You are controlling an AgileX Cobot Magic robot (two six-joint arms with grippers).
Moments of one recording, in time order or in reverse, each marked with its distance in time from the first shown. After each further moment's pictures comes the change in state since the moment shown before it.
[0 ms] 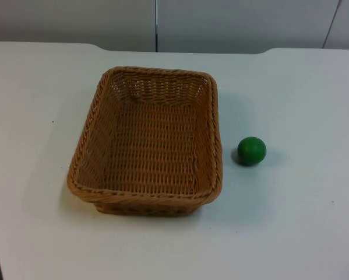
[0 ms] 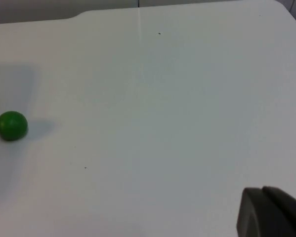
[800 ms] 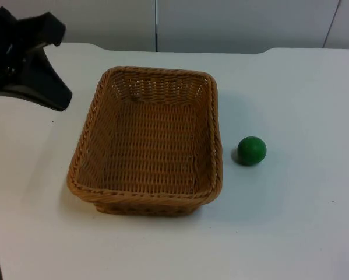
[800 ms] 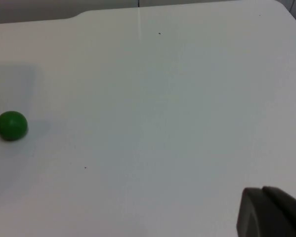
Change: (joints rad) right arm 0.000 0.000 0.000 0.000 0.000 0.000; left arm 0.000 0.964 -0.273 -0.252 -0.293 0.343
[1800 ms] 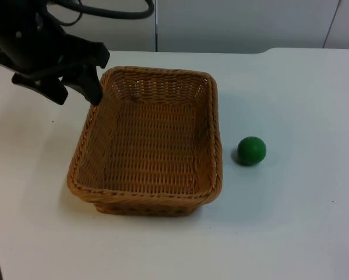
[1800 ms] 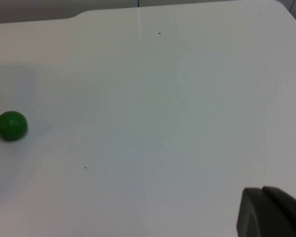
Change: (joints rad) right arm 0.000 0.000 0.000 0.000 0.000 0.000; left arm -0.131 0.269 -0.271 0.398 -0.142 -0.303
